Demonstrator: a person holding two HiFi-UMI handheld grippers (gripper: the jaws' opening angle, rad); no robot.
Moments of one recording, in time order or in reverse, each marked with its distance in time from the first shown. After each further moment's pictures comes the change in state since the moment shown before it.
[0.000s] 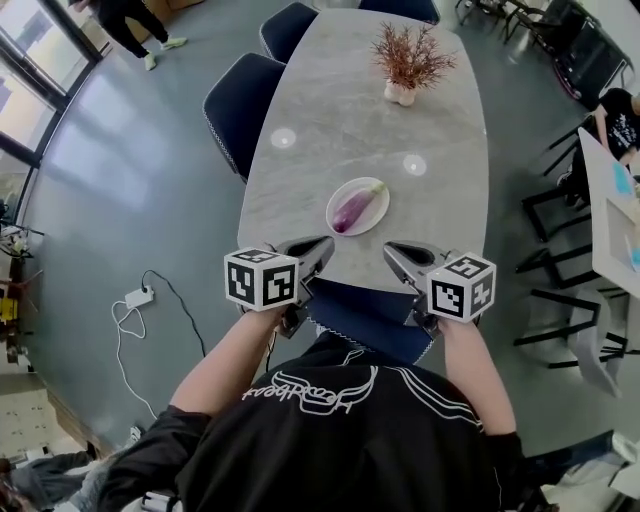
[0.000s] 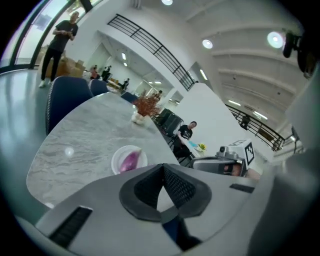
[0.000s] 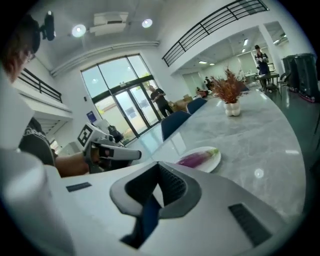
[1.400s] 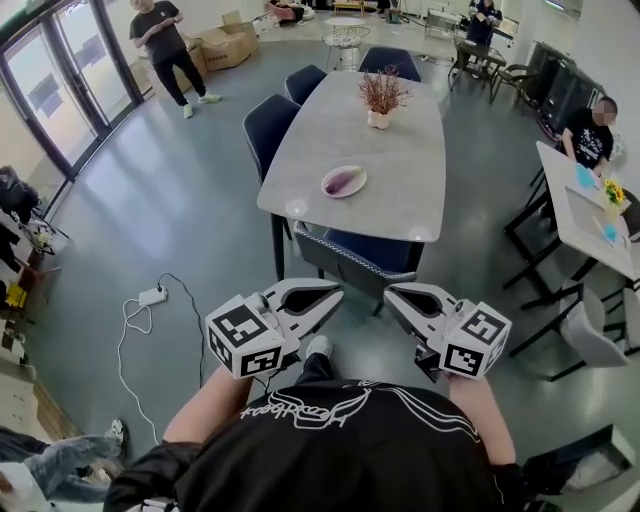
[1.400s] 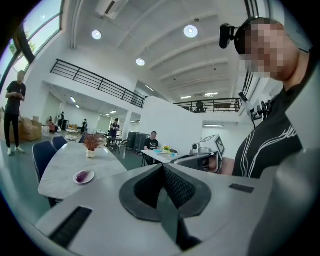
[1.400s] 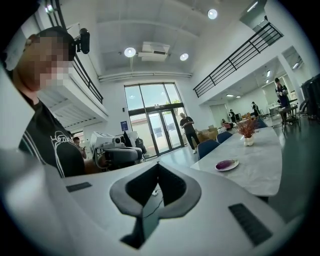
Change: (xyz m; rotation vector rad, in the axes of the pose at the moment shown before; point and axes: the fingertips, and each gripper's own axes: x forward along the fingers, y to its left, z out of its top) left arm -0.230 -0.361 -0.198 0.564 -0.237 -0.212; right arm -0.290 0.292 -0.147 -0.274 -0.314 0.179
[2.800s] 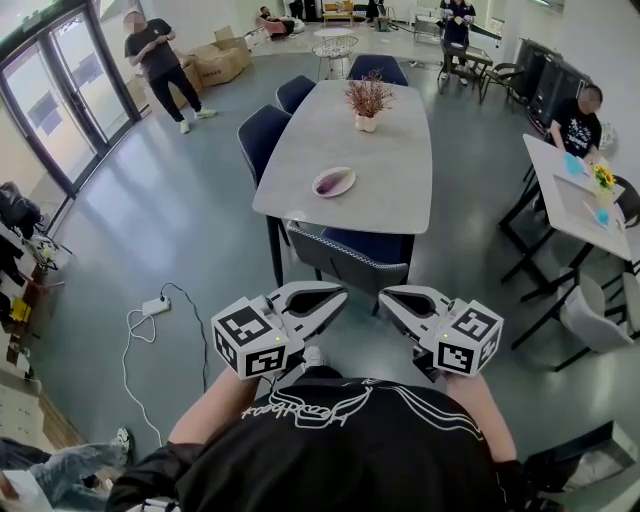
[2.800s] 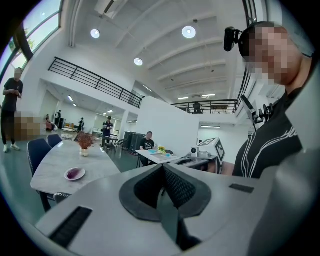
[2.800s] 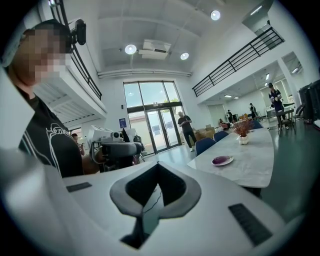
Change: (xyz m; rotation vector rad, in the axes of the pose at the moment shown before) left arm 0.004 -0.060 -0.004 -0.003 -0.002 -0.033; right arm -0.040 0.033 -0.021 -0.020 0.022 -0.025
